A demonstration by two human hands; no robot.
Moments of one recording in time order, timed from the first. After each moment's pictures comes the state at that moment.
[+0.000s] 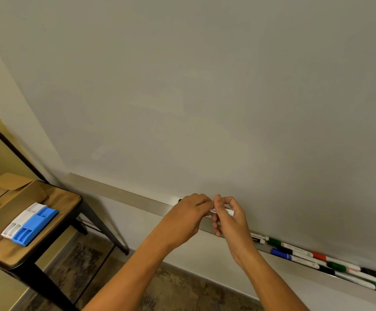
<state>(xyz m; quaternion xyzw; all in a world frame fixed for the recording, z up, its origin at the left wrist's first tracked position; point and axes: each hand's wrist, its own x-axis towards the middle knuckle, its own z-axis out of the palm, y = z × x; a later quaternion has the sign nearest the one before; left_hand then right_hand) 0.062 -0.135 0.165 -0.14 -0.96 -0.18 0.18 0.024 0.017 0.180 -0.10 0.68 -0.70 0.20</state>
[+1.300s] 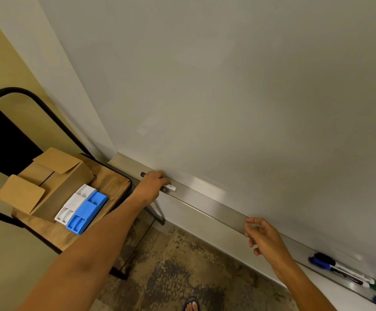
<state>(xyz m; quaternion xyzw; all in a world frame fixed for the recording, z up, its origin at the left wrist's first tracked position) 0.044 -0.525 -0.006 0.11 -0.99 -0.10 -0.06 -0.027 -0.138 0.057 -0.02 0.77 -0.53 0.35</state>
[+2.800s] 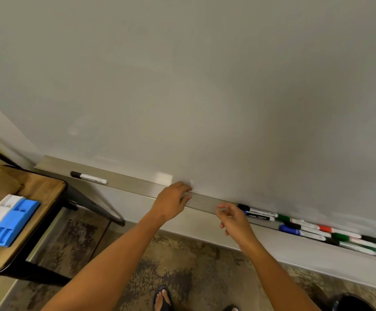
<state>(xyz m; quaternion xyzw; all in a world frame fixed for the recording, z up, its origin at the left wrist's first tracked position) -0.002 -0.244 0.015 0.00 -0.95 -0.31 0.05 -0.018 -0.005 0.045 0.01 0.81 -0.53 0.26</state>
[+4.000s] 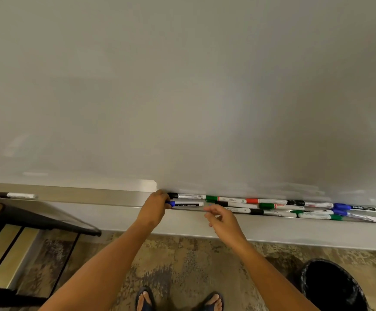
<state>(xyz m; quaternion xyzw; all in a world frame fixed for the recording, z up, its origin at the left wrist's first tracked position) -0.049 -0.037 0.001 0.08 -0.97 -0.23 -0.09 -0.043 0.215 0.022 -0.02 0.81 -0.54 0.23</state>
